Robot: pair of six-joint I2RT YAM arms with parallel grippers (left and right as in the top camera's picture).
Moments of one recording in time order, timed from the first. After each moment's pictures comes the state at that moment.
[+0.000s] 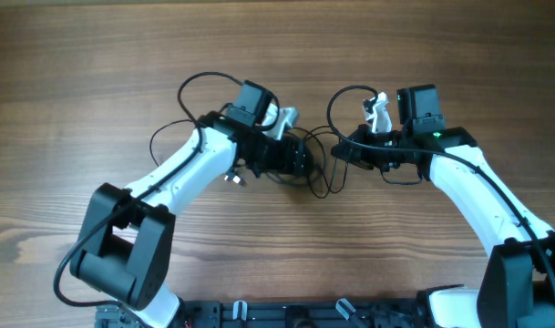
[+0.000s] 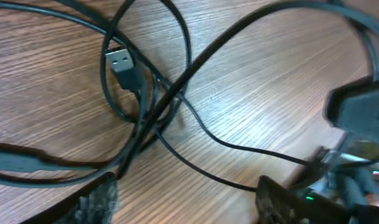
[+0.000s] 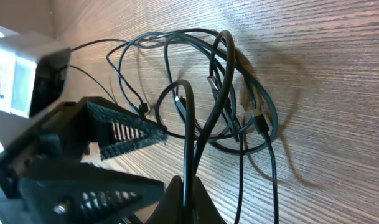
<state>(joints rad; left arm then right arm) -0.48 1.78 1.15 -0.60 0.58 -0.31 0.16 1.54 0.93 -0.51 -0.74 0.44</state>
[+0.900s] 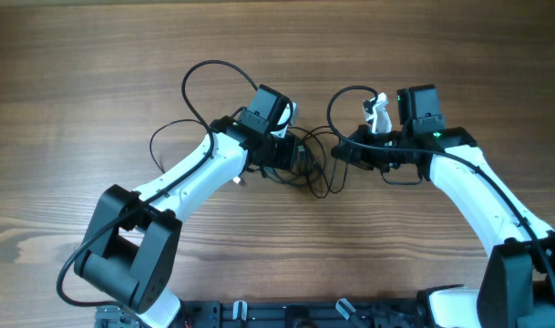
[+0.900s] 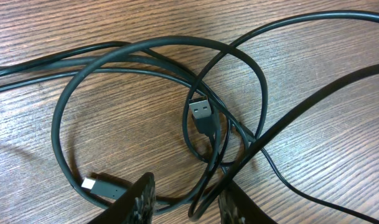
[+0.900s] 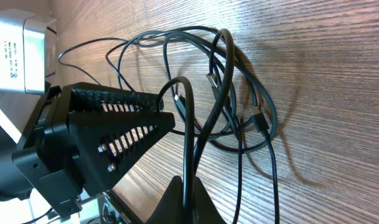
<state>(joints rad) -0.54 1.78 1.15 -0.53 0.22 -0.31 0.16 1.54 0.93 -0.52 -0.74 0.45</state>
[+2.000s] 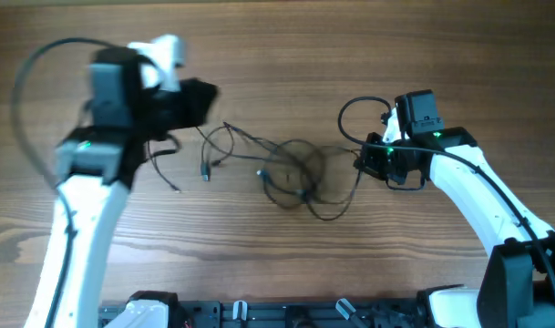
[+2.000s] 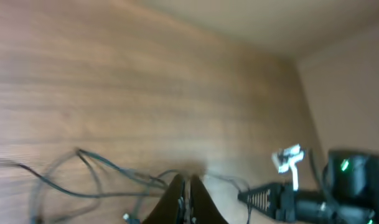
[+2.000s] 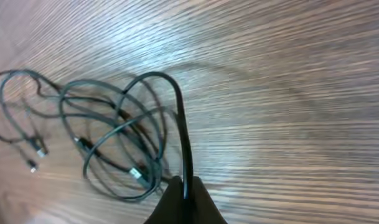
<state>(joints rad) -0.06 1.27 1.26 -0.66 0.49 -0.40 0.16 1.54 0.94 -0.67 -0.39 0.56</state>
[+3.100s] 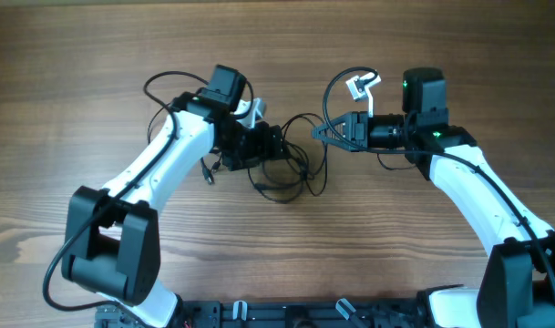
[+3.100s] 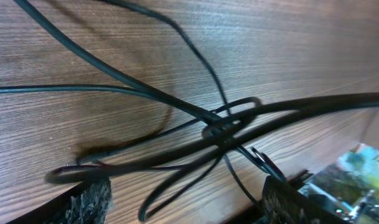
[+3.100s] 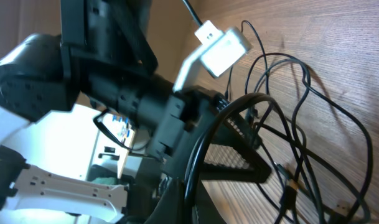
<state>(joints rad) -0.37 1.77 1.26 -0.85 0.52 -0.42 0.16 1.54 0.94 -0.15 -1.20 0.43</state>
